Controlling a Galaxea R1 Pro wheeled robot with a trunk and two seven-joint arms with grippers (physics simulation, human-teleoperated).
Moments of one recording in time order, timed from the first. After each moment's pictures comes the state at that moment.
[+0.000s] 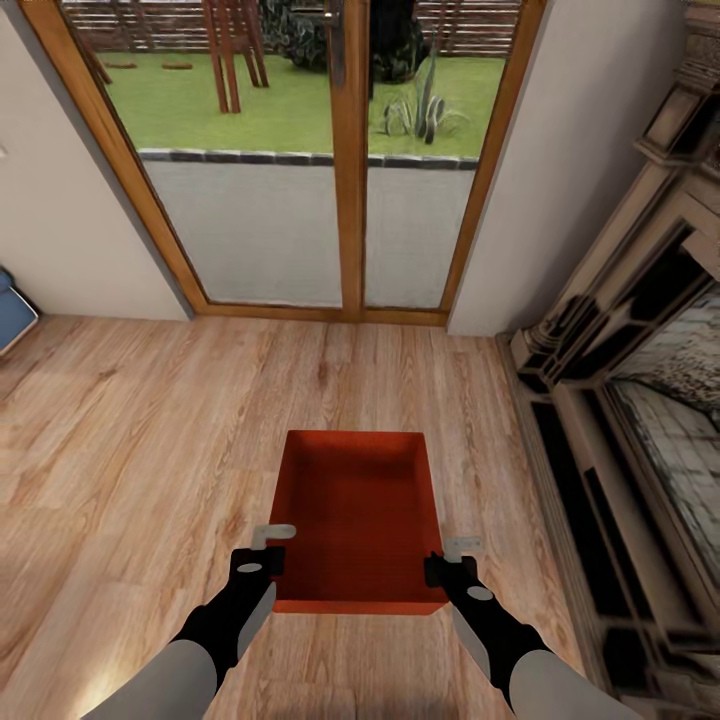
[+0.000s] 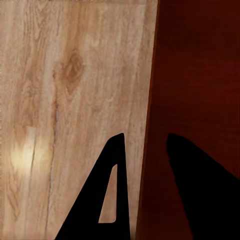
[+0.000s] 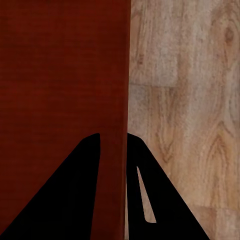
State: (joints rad) left arm -0.63 -0.10 -0.11 -0.49 0.07 0.18 0.34; right arm -0.63 0.09 0.07 -0.34 -0.02 -0.08 -0.07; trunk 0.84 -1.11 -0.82
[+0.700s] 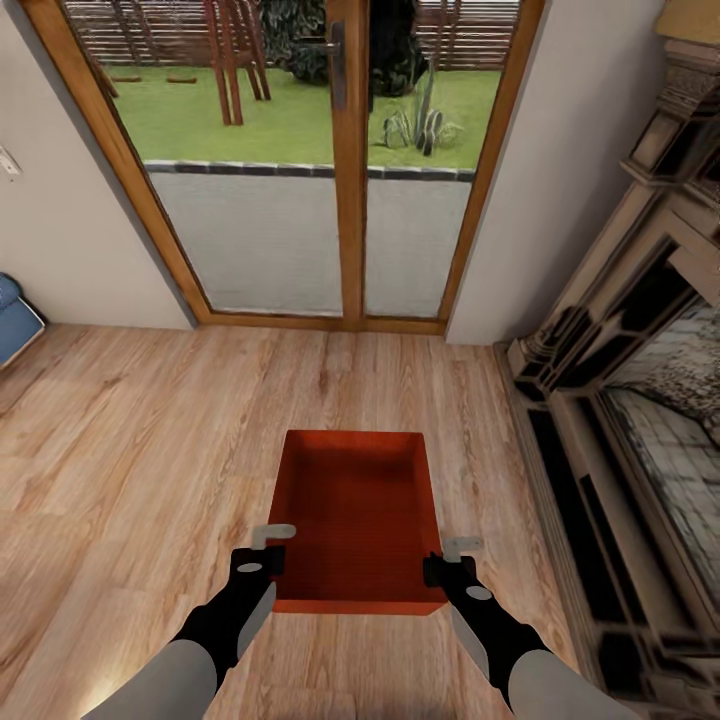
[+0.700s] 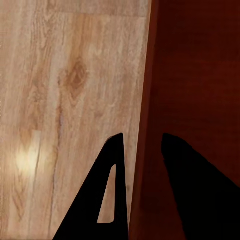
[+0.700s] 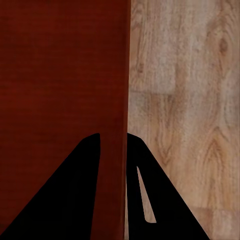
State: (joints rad) left arm -0.63 -0.10 -0.11 -0.50 0.07 0.17 0.34; right arm -0.63 0.09 0.07 -0.34 -0.02 -0.08 -0.07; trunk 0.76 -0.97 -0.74
